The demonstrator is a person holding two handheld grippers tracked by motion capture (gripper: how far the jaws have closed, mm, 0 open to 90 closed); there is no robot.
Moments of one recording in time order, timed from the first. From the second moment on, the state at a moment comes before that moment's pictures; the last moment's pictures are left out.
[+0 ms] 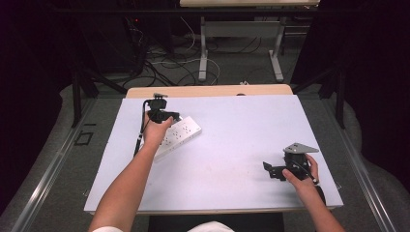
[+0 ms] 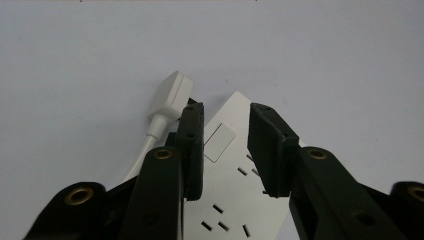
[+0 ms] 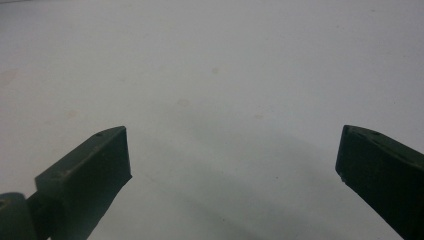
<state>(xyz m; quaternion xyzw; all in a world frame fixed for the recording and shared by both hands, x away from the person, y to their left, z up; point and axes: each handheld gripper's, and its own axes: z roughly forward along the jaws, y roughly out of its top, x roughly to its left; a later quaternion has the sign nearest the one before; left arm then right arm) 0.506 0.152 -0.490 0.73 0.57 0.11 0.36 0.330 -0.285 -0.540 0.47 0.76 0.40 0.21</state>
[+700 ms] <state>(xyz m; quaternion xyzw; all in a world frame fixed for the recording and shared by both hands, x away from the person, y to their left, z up) 0.516 0.145 -0.508 0.73 0.59 0.09 0.34 0.333 -0.284 -0.541 0.47 0.76 0.40 0.21</state>
